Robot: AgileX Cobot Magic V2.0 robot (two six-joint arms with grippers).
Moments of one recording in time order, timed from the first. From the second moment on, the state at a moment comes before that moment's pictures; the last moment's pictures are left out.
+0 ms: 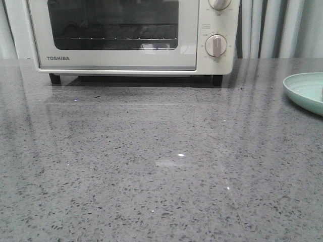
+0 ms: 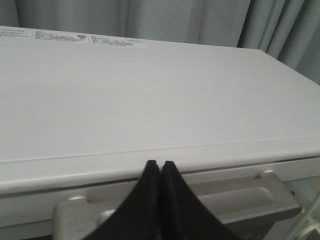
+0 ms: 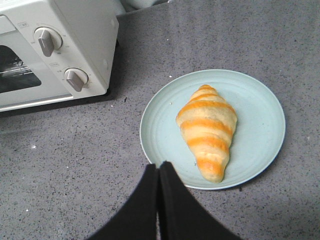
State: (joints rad) left arm -0.42 1.54 -1.17 0.04 -0.09 -0.26; right arm -0.08 0.56 -0.88 0.18 0.91 0.10
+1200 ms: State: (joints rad) left arm -0.61 0.54 -0.60 -0.06 0.23 -0.27; right arm -0.08 0.59 -0.90 0.18 1.02 0.10
